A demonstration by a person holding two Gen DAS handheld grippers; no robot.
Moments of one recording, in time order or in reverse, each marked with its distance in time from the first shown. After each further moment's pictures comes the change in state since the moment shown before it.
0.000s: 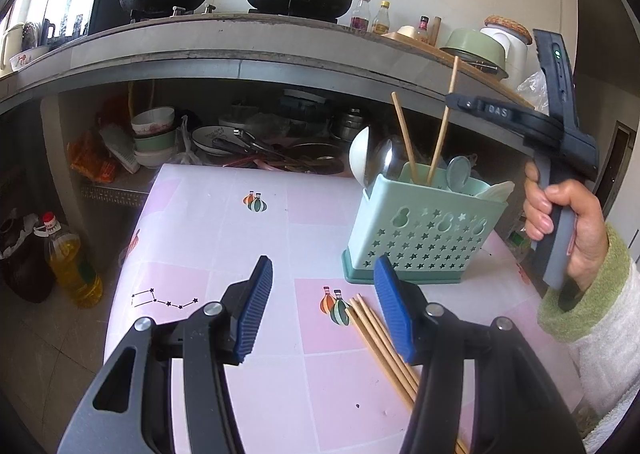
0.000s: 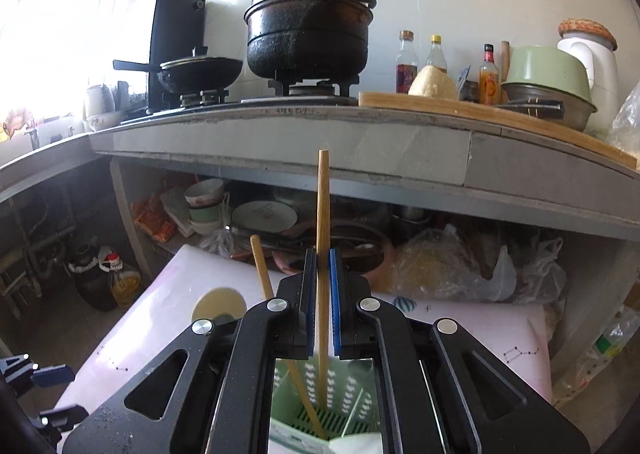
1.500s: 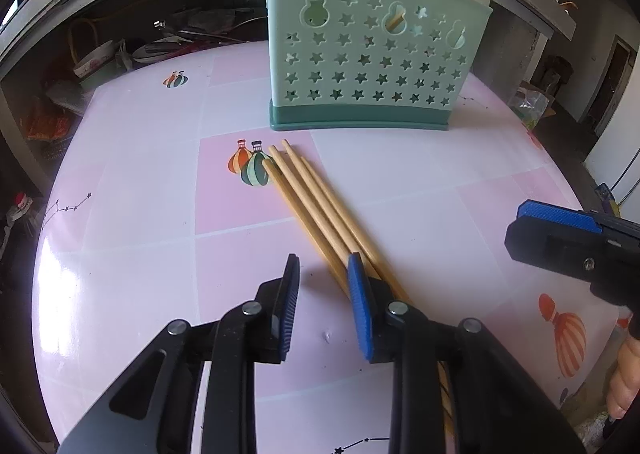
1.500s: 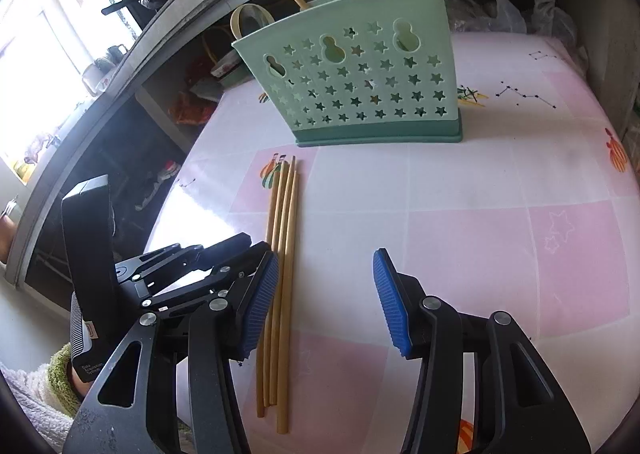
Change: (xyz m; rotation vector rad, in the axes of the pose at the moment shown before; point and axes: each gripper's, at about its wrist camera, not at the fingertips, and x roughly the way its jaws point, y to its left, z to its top) left arm 0.076 -0.069 -0.087 0.167 0.379 -0.006; right arm -0.075 0.009 -0.170 0.346 0.498 0.192
